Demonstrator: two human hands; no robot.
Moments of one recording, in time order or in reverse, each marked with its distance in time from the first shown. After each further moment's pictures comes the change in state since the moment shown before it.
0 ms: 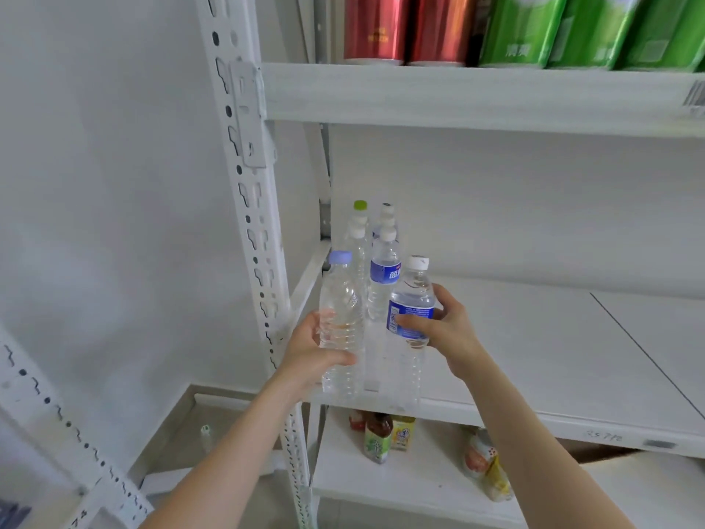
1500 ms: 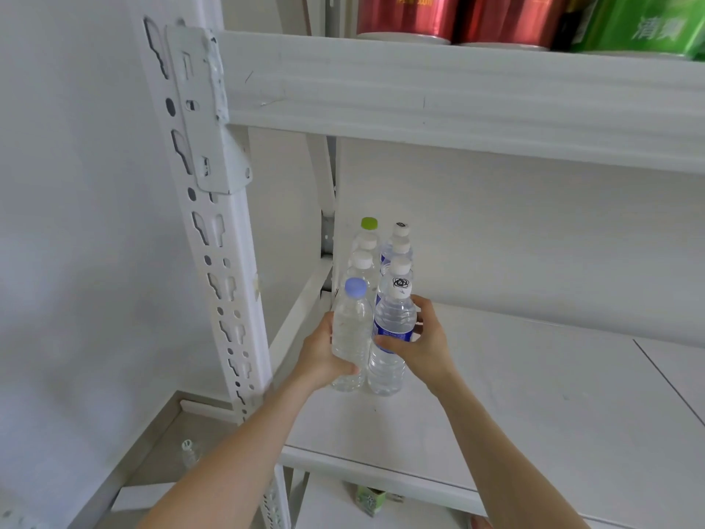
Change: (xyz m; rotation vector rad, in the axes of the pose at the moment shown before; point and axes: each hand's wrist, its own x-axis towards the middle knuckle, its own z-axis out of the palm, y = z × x) left_hand 0.137 -0.020 0.021 0.245 -0.018 0.042; right_hand 0.125 0.052 0.022 -0.222 0.080 -0.090
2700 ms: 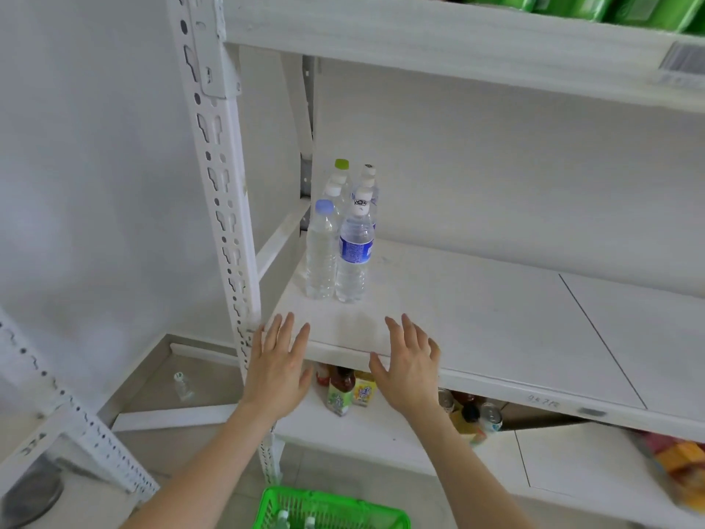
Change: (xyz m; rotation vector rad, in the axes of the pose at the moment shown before) left_hand -0.194 -0.051 0.035 1.083 0.134 0.287; right_hand -0.194 0.039 -0.041 -1.073 0.005 -0.126
